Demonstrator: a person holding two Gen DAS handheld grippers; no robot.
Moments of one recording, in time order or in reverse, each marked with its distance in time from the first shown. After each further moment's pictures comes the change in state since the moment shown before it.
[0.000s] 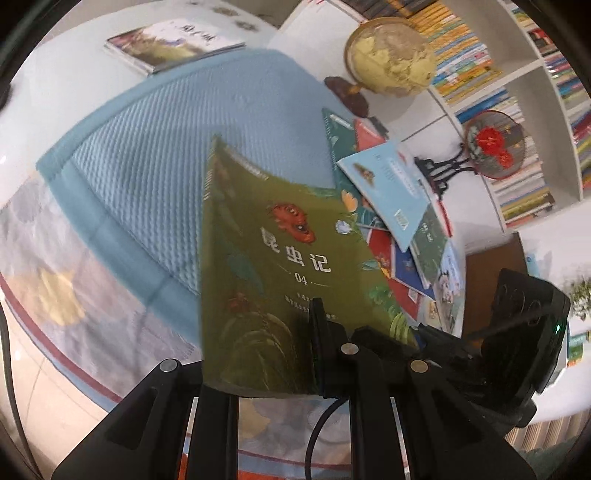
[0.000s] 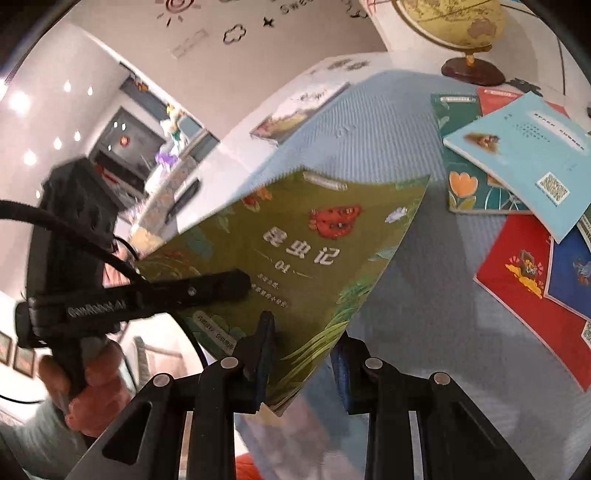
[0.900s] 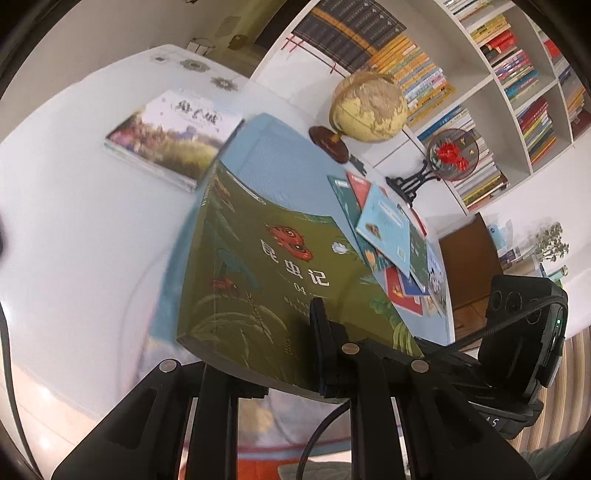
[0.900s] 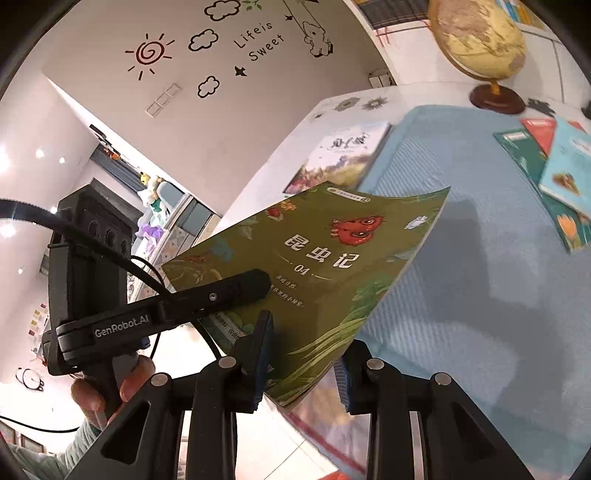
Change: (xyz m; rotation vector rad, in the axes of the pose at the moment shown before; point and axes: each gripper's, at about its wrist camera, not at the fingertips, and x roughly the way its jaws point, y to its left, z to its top) left arm -0.087 0.126 0.129 0.256 -0.007 -0.148; right arm 0.097 0.163 0.087 0.162 -0.197 -0.077
